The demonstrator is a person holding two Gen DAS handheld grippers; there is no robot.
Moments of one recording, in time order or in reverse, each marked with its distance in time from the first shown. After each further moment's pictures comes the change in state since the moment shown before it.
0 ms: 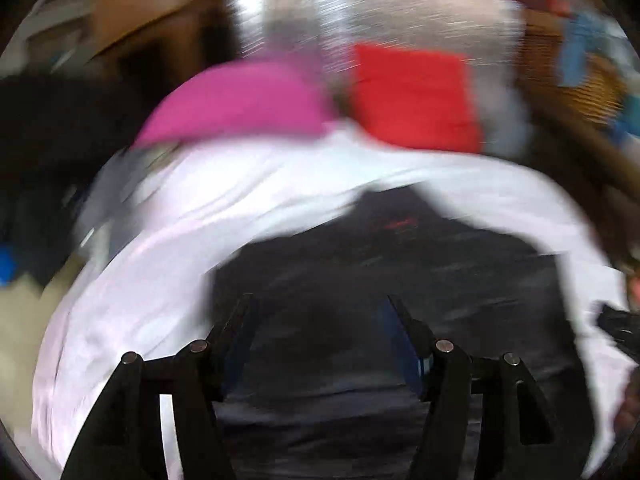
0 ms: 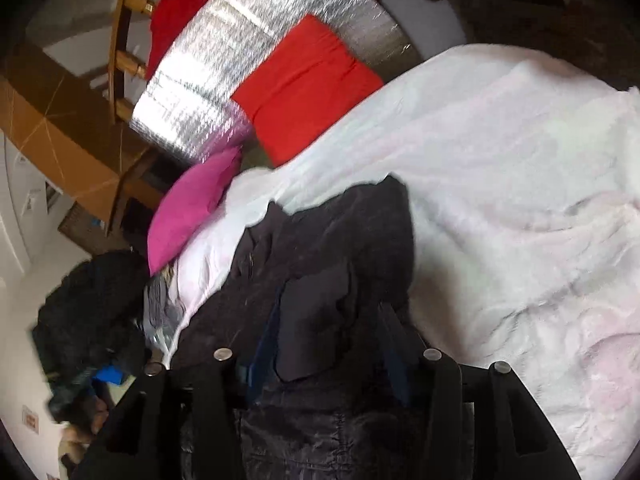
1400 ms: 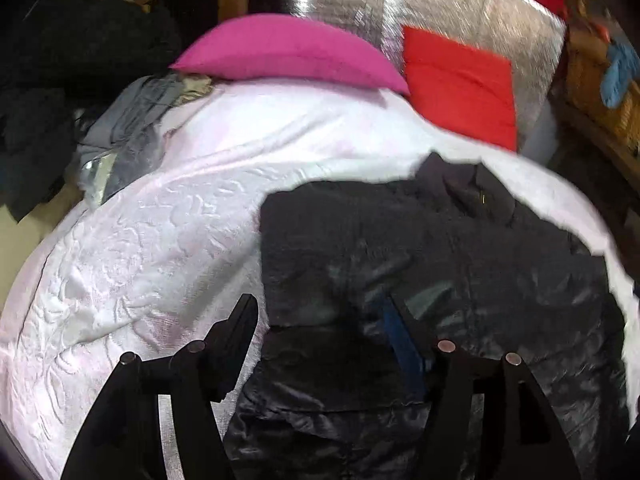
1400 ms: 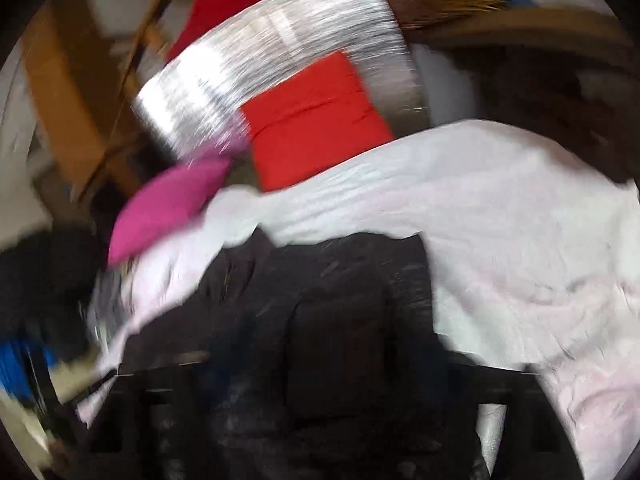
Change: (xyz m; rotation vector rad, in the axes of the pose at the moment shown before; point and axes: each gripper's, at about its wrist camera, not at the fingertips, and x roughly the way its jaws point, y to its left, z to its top) left arm 0.078 0.046 -0.049 -0.051 0.029 -0.052; right arm 0.020 0.043 -0.011 -0.255 -0.154 -0.172
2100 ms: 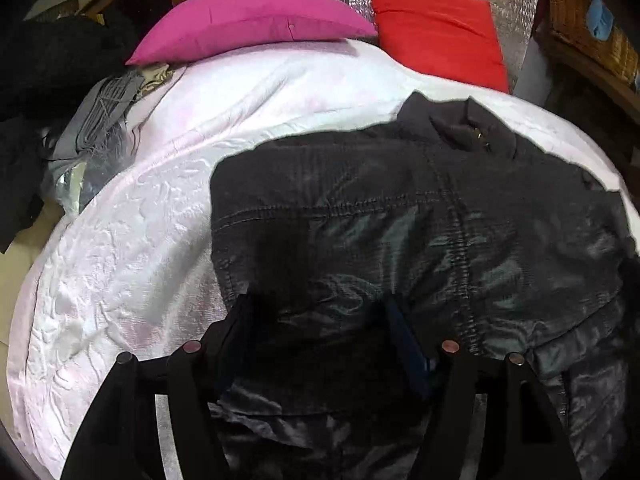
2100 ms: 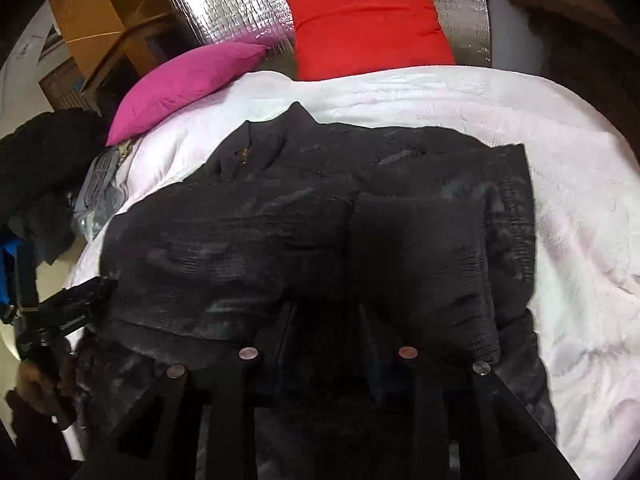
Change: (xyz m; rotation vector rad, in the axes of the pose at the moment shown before) left arm 0.023 -0.017 0.007 0.107 0.077 0.003; right arm 0.051 0.030 -0.031 -0.165 0.310 0.024
